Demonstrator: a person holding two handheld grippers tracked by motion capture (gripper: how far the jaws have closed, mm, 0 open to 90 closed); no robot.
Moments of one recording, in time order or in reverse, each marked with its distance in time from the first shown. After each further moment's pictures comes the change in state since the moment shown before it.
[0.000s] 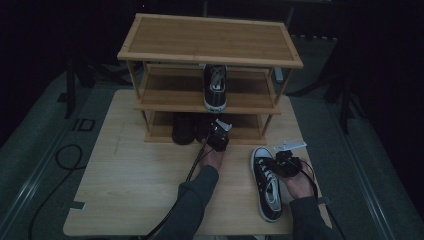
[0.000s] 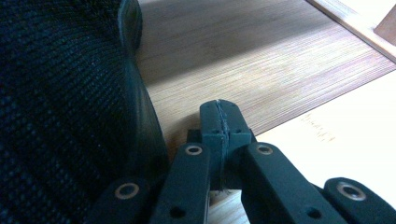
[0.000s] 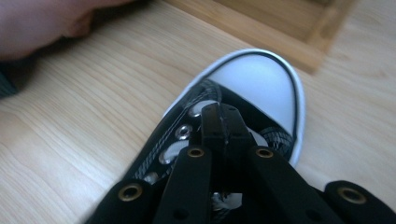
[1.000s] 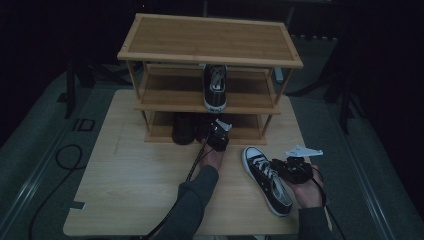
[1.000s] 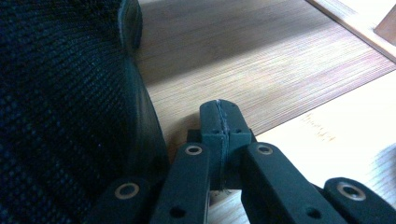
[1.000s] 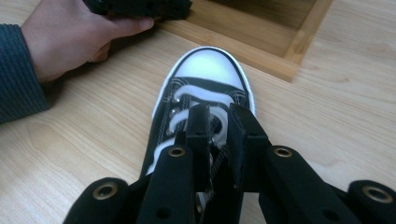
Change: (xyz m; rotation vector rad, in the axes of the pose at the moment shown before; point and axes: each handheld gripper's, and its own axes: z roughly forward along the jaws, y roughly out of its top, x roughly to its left) left arm 0.000 0.000 0.000 0.001 0.001 0.001; right arm 0.007 -0.014 -0.038 -0.115 -0.028 0.054
